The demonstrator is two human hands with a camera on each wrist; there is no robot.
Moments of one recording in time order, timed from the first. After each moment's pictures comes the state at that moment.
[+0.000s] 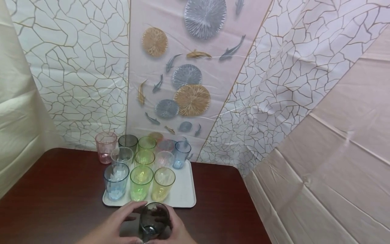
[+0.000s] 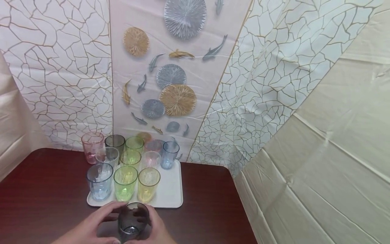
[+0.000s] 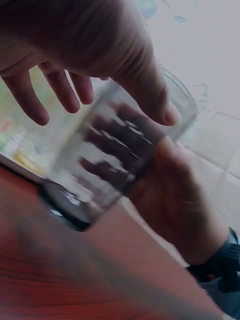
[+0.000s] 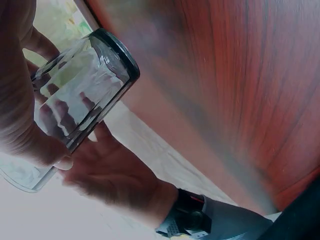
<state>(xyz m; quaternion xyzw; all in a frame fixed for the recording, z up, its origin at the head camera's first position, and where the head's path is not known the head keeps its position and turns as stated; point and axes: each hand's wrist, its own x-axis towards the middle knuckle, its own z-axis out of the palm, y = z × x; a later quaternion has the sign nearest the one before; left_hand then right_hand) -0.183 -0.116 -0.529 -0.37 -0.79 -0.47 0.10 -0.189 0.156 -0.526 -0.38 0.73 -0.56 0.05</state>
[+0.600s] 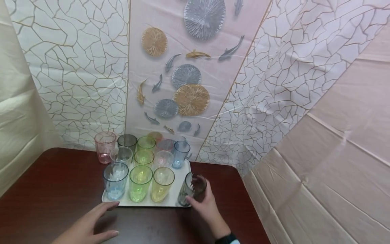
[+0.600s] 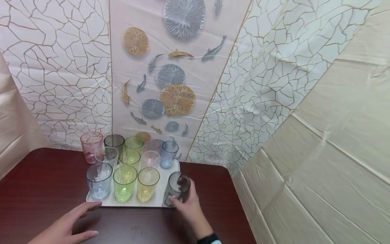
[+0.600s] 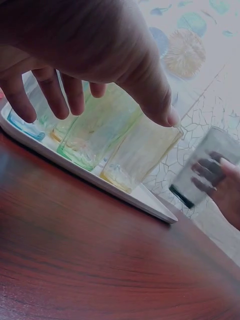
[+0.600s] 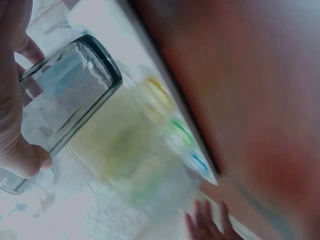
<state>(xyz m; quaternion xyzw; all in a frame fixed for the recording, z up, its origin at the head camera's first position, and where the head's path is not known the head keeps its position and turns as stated) -0.181 -0.177 -0.545 -0.19 -0.90 -0.39 -0.02 -0.272 0.239 -0.530 -0.21 0.80 -0.55 -0.14</state>
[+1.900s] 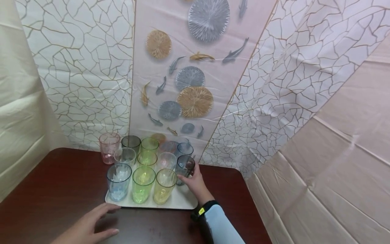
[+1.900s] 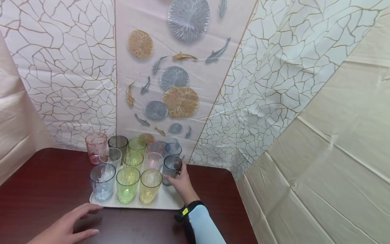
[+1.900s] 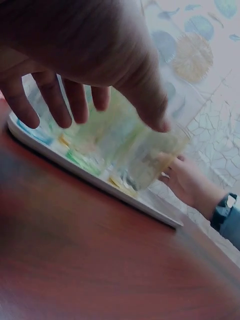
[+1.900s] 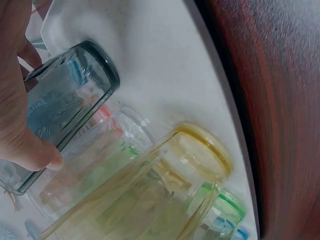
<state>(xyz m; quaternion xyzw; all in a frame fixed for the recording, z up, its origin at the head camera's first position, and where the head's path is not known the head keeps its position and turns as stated) -0.186 -0.188 -0.554 -0.21 -0.90 -0.39 0.02 -0.391 0.196 -0.553 -0.08 0.85 -0.51 -0.07</state>
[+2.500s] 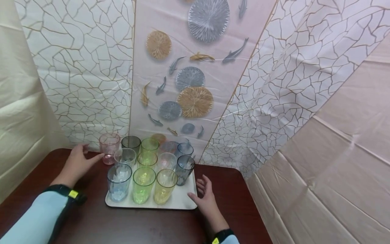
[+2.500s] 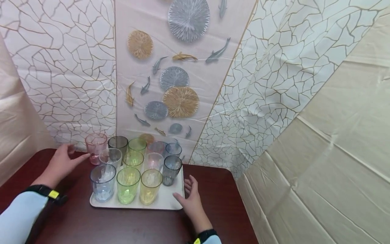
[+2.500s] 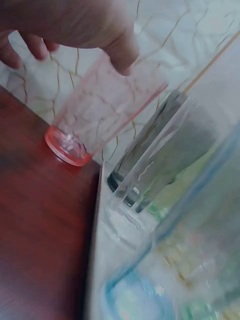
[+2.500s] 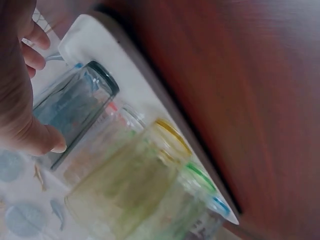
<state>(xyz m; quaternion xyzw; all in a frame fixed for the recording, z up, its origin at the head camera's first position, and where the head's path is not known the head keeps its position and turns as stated) -0.357 -0.284 -0.535 0.08 -0.89 -0.42 0.14 -0.314 0.242 -0.562 -0.11 0.82 -0.56 -0.08</state>
